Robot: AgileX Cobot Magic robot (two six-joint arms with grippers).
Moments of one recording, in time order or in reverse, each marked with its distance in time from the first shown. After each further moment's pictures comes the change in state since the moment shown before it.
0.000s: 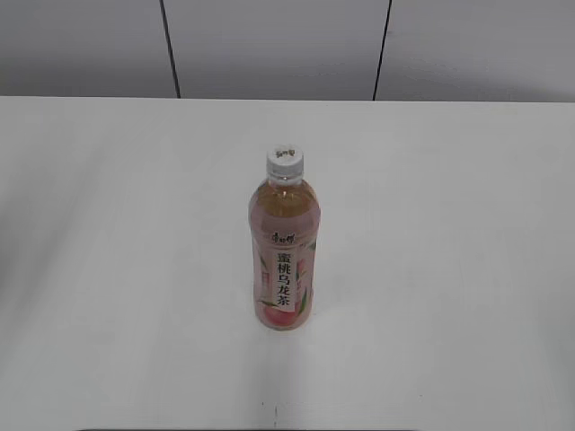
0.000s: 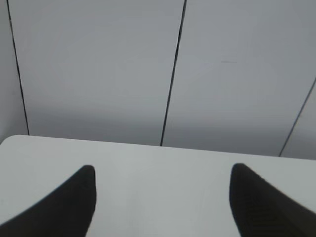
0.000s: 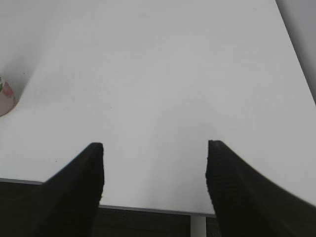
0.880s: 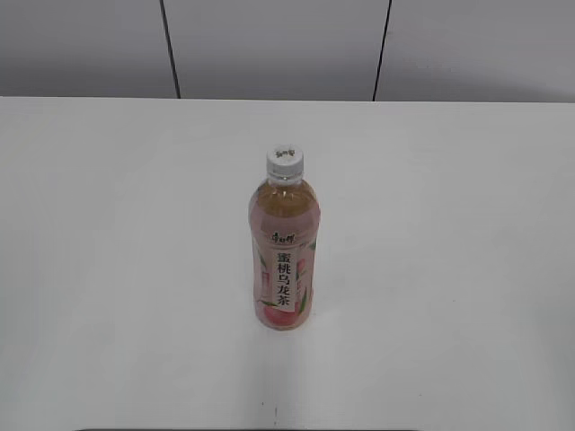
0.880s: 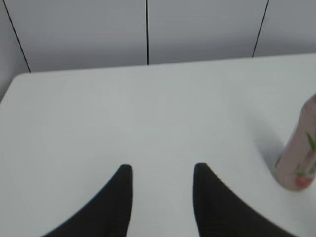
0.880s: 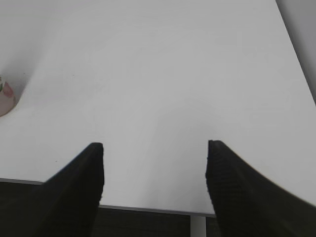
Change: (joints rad) left arm 0.000 -0.703 0.013 0.105 0.861 0.000; right arm 0.000 0.000 0.000 0.000 0.000 0.000
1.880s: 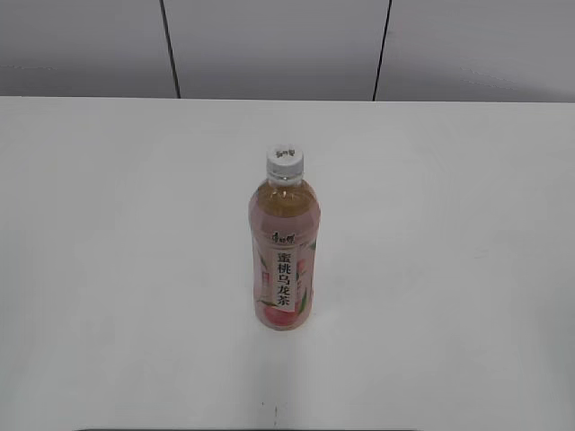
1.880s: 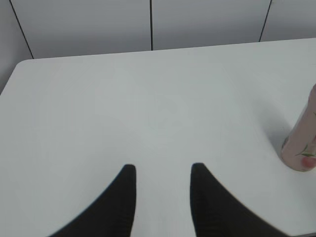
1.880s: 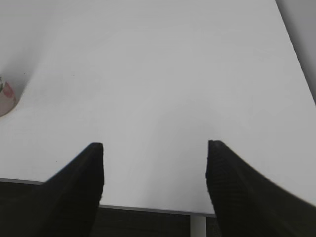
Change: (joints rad) left arm 0.000 0.000 0.009 0.023 0.038 0.000; right arm 0.000 0.000 0.000 0.000 0.000 0.000
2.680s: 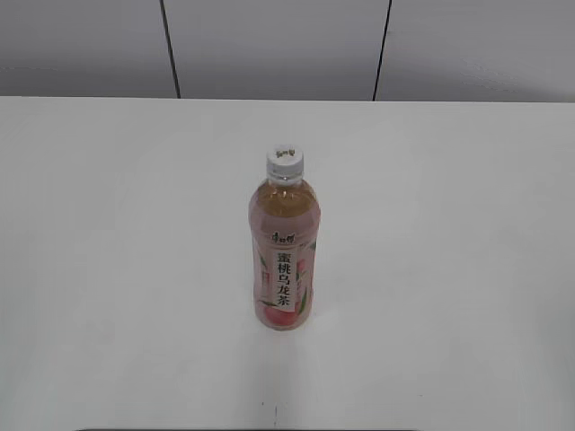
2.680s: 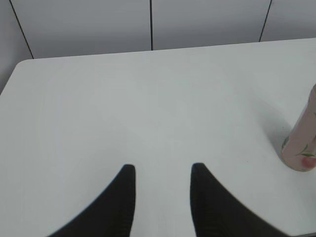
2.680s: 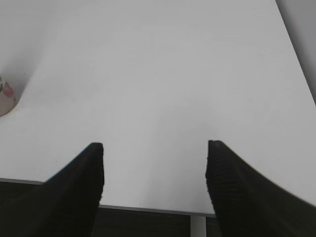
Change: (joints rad) left arm 0.000 0.000 0.000 0.000 0.000 0.000; right arm 0.000 0.000 0.000 0.000 0.000 0.000
